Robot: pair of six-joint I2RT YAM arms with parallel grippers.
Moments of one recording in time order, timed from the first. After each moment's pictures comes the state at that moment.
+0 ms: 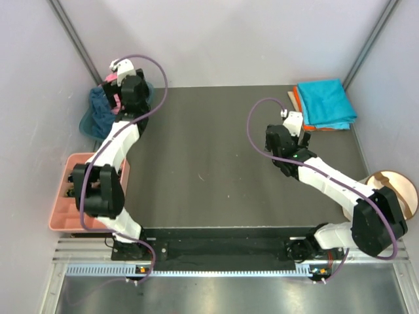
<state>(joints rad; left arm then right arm) -0.11 1.62 1.32 0.21 -0.69 -0.04 0.54 1.32 0.87 -0.22 0.79 0.39</state>
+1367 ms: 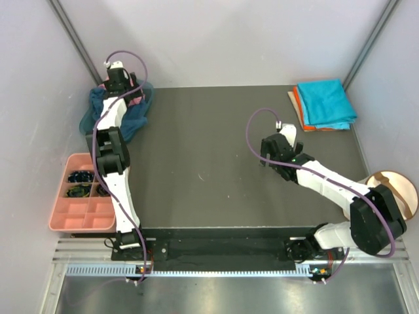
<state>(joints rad) 0.15 2.33 2.08 -0.25 -0.11 -0.15 0.54 1.33 0.80 -0.31 0.53 0.48</state>
